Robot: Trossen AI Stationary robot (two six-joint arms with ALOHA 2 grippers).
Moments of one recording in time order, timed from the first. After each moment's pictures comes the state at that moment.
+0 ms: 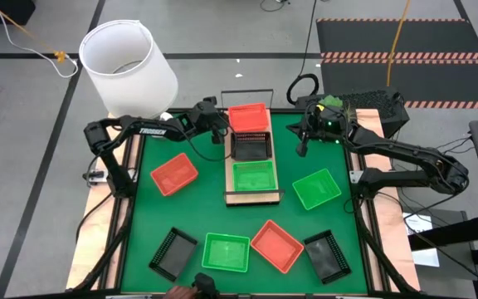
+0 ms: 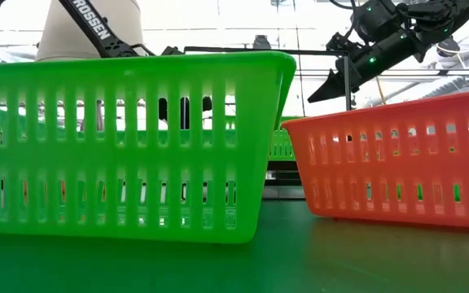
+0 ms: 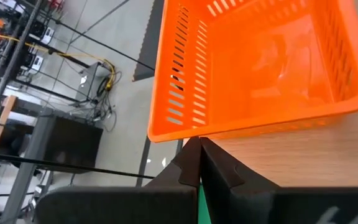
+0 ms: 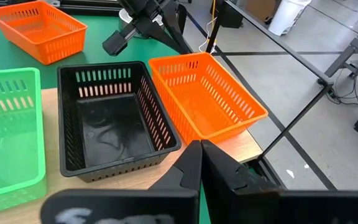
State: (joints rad) left arm 0.56 1.75 0.92 0.30 -0.18 0.76; right arm -0.60 1.03 0.59 0.01 -0.13 -0.27
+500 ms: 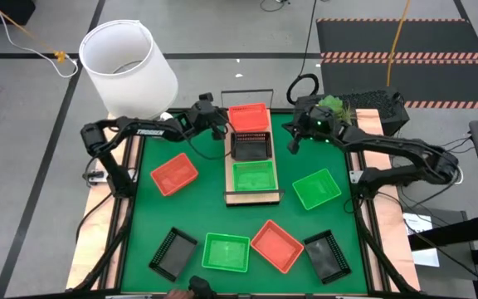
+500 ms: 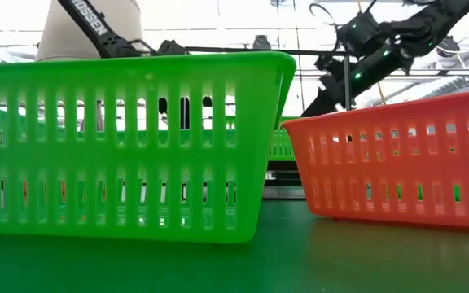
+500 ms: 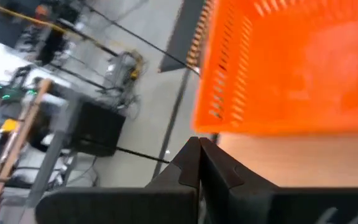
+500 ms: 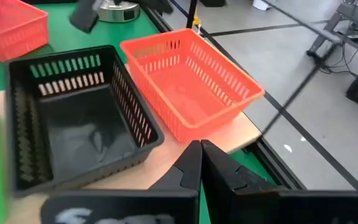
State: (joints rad) left arm 0.53 1.71 0.92 0.33 -0.31 0.72; right arm -0.60 1.19 0.59 0.12 -0.05 -0.18
